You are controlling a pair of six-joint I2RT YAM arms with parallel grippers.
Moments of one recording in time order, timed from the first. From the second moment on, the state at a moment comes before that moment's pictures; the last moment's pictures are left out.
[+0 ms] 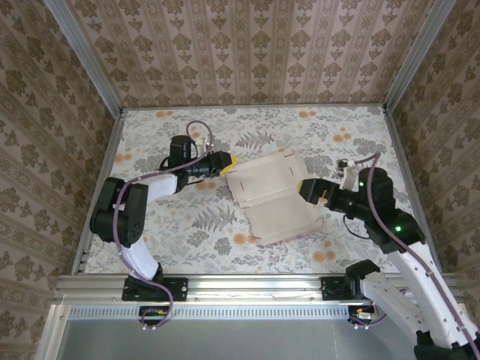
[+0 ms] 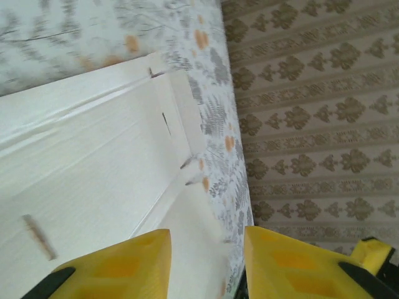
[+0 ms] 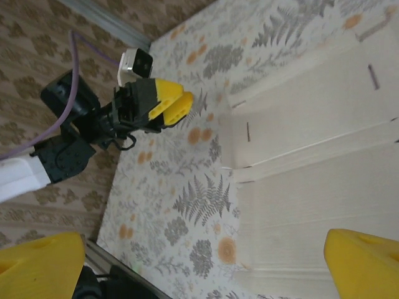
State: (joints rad) left arm -0.33 1.74 0.87 0.40 0.93 -0.89; right arm 0.33 0.70 0.83 -0.64 -0.37 0.67
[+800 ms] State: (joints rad) left arm -0.40 1.71 1.02 -0.28 0.54 -0.50; right arm 0.50 1.15 0.62 -0.35 -0.22 0.64
